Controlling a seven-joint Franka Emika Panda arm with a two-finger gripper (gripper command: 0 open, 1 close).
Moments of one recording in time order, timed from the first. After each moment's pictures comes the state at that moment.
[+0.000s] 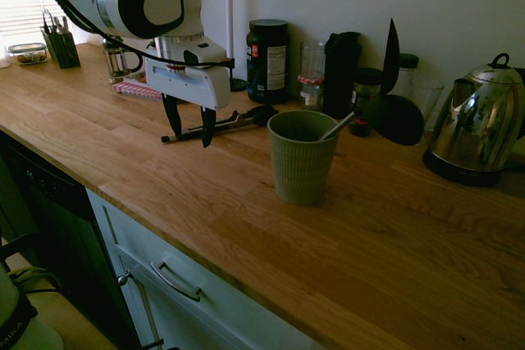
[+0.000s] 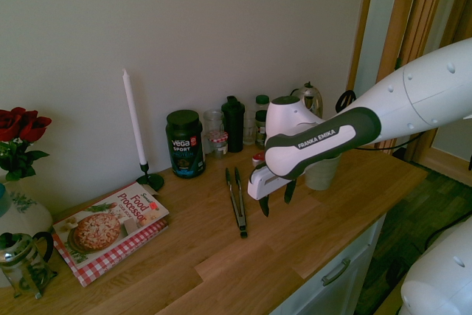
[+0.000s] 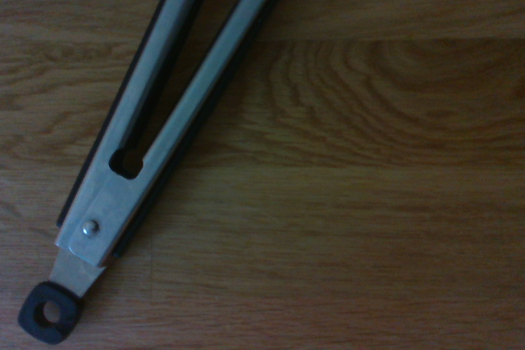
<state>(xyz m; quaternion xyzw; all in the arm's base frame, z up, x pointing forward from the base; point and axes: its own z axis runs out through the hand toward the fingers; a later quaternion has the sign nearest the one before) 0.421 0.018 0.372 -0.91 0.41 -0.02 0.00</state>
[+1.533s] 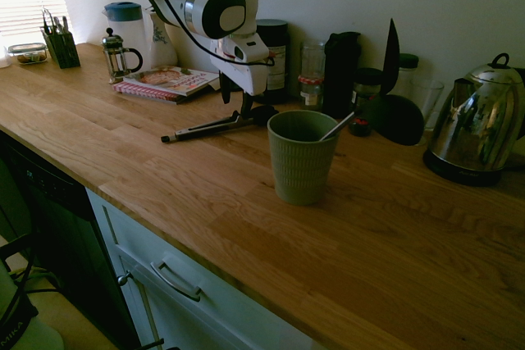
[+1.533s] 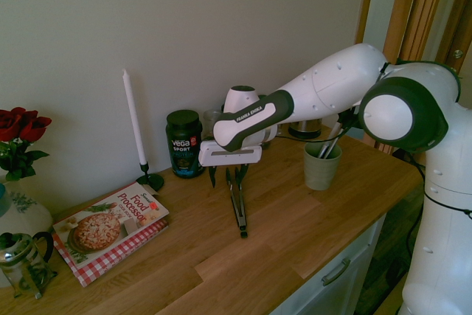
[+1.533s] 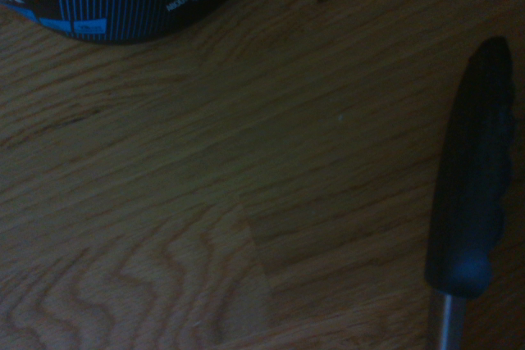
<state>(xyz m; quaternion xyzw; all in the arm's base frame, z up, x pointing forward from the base) 0.605 0.031 0.362 -0.84 0.54 -0.03 0.10</state>
